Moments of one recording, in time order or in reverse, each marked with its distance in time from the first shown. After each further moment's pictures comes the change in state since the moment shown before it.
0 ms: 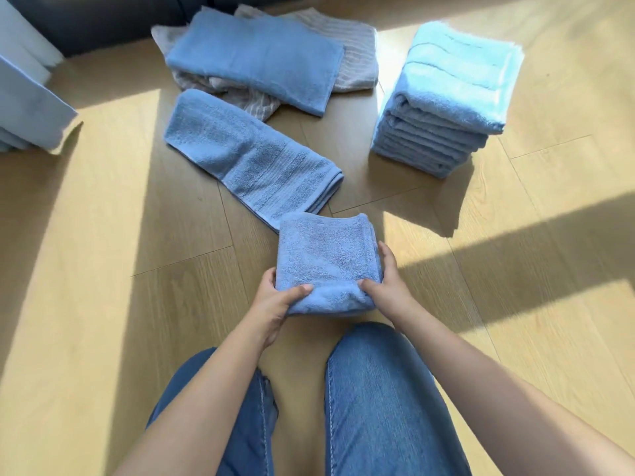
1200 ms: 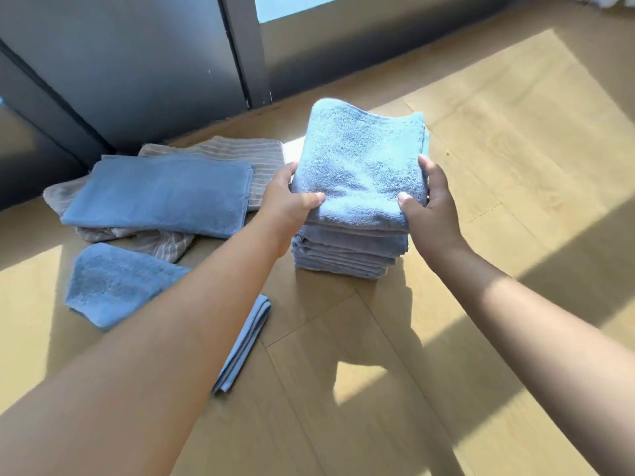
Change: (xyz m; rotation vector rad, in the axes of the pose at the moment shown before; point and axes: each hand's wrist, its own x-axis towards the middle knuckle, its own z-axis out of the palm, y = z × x) left_hand 0.096 0.253 0.240 0.404 -0.222 0.459; right_hand 0.111 -0.166 -0.215 0.071 0.563 -0.417
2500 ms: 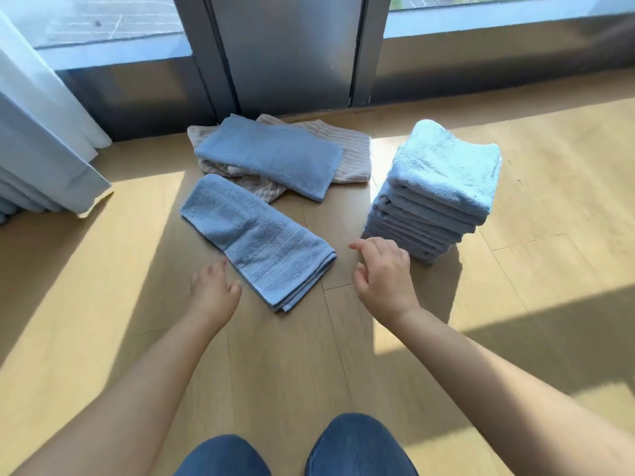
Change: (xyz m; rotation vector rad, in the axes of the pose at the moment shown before) left_hand -0.198 -0.165 -0.172 0.877 0.425 -0.270; right_hand -0.177 0.005 0.103 -0.582 -0.244 -0.683
